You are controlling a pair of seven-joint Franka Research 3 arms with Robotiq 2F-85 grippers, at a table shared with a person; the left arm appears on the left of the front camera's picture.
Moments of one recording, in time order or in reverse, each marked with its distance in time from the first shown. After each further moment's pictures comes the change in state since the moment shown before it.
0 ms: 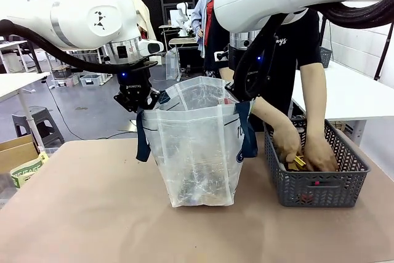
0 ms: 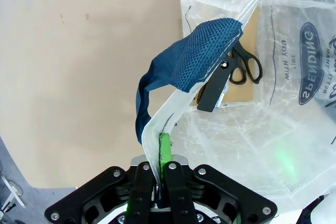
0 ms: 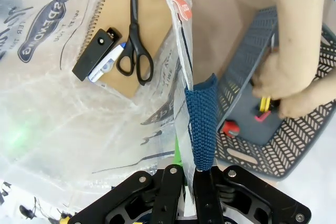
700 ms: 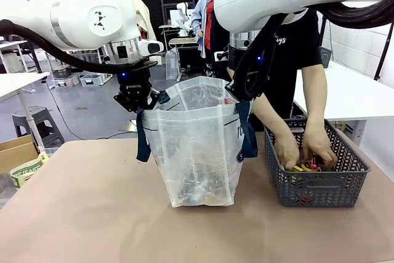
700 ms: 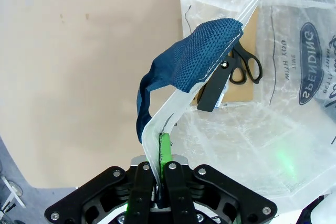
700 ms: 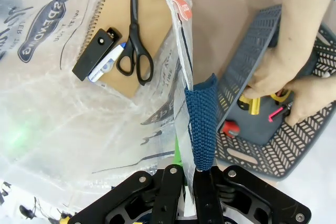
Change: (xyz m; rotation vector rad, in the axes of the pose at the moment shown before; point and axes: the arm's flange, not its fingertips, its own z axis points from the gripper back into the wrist) left arm 0.000 0.000 0.000 0.000 0.000 0.000; right arm 0.000 0.000 0.000 0.000 0.000 0.000
